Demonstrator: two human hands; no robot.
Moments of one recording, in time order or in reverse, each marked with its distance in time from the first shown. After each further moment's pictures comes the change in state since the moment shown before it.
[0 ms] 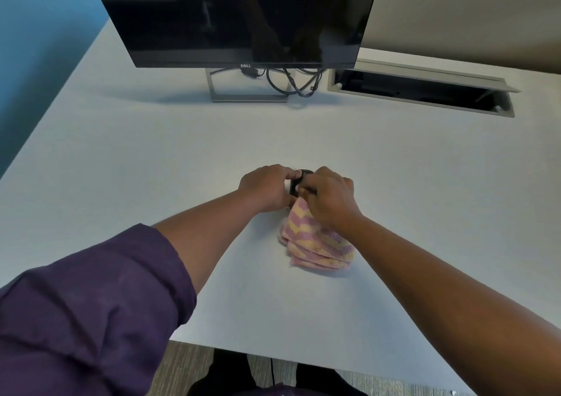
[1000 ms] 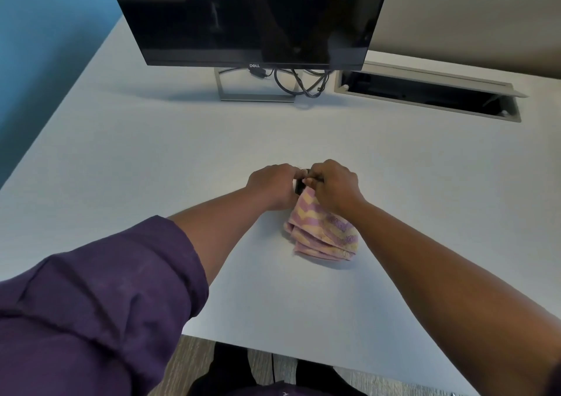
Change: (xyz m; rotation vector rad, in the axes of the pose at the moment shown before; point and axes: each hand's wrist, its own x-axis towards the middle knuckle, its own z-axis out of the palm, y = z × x) left_hand -0.004 0.005 -0.002 0.035 -0.025 0.033; right_hand 0.018 -0.005 -0.013 0.014 -0.054 0.045
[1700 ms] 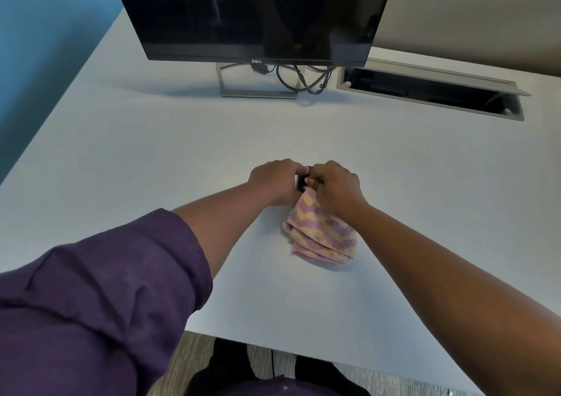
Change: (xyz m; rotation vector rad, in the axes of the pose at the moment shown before) left_hand 0.003 0.000 0.000 -0.011 0.010 -0.006; right_hand -0.004 -0.001 0.003 -0.067 0.001 -0.003
